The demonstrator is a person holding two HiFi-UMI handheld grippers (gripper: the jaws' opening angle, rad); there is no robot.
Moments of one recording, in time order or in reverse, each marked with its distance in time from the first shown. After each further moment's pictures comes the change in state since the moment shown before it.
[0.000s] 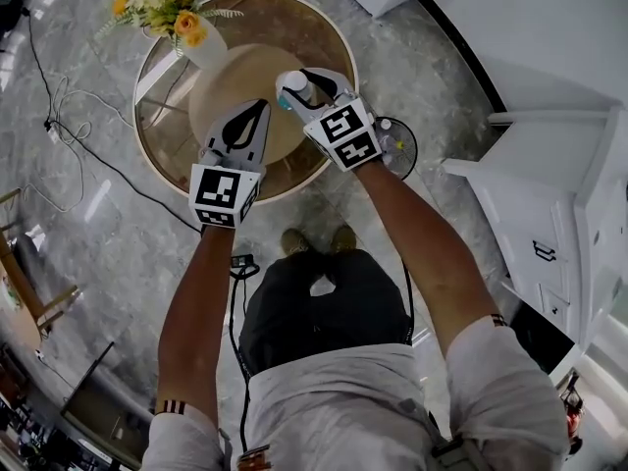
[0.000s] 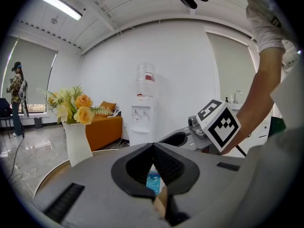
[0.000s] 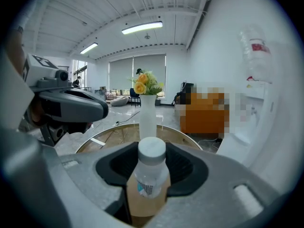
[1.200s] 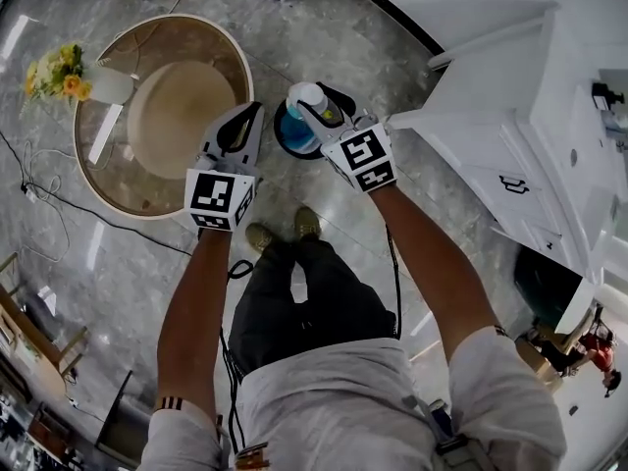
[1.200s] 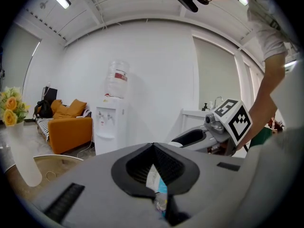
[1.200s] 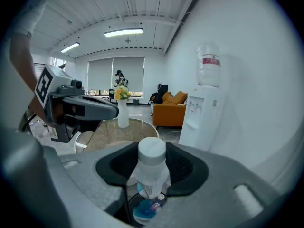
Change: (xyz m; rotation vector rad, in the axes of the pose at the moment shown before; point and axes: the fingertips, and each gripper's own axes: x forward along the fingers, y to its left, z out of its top) left arm 0.073 -0.215 0.043 0.001 -0.021 -0.229; right arm -0.258 -0.099 -0.082 0.093 -0.001 -0.261
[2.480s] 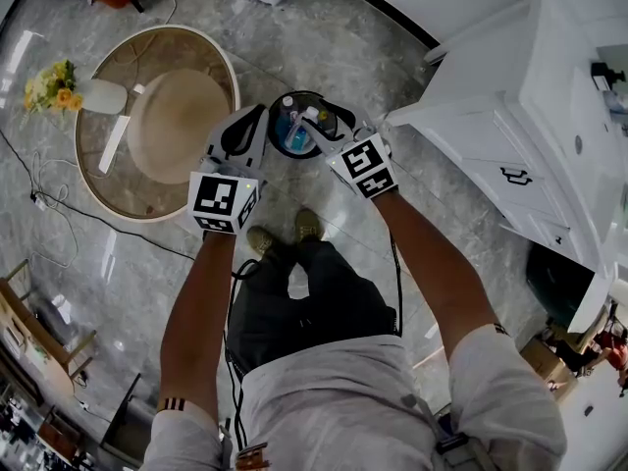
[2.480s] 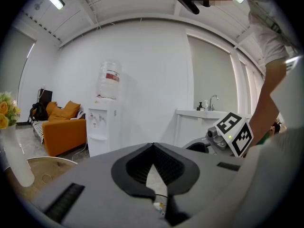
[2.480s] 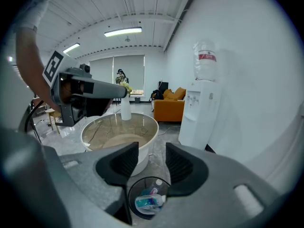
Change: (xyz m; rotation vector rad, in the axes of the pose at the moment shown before) left arm 0.021 -0.061 0.006 0.030 0.000 -0.030; right arm -0.046 -0.011 -0.061 0.019 0.030 0.031
